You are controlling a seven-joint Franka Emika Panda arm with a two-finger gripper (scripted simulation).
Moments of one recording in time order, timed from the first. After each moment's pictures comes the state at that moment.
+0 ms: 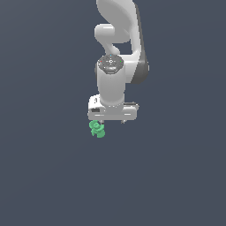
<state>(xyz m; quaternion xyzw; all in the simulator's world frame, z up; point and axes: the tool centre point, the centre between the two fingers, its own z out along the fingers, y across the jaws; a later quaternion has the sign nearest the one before) 0.006 -0.002 0.166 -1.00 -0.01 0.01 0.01</state>
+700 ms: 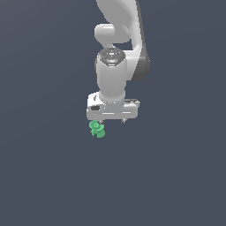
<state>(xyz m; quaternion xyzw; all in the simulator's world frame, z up) 0.017 -0.003 0.185 -1.00 -0.03 -0.01 0.00</state>
